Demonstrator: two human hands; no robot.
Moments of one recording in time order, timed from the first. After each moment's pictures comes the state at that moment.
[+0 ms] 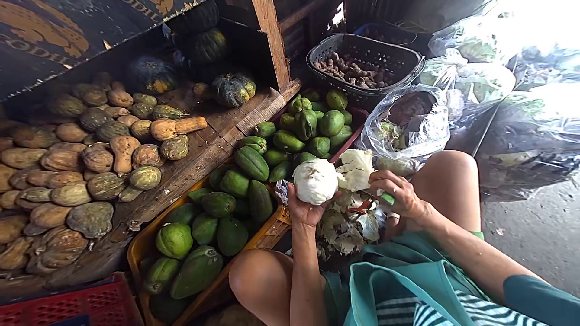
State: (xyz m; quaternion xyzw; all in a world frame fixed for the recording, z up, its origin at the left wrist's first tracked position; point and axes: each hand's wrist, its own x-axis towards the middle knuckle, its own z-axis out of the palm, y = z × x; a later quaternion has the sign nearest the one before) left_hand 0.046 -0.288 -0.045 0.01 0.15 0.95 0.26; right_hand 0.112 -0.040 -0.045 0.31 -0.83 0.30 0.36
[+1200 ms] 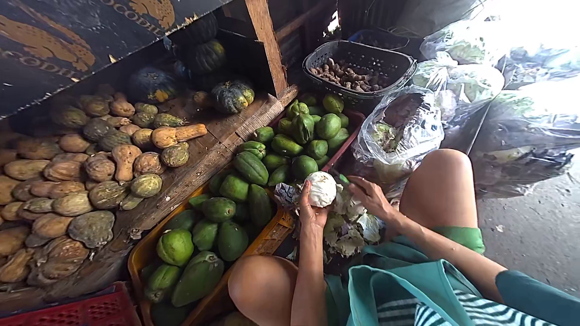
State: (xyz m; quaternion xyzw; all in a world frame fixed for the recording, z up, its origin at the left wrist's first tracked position) left_hand 0.052 -0.258 -0.043 -0.25 0.37 0.87 0.19; right_hand 0.110 -0.087 -0.065 -0.05 -0.85 0.53 0.05
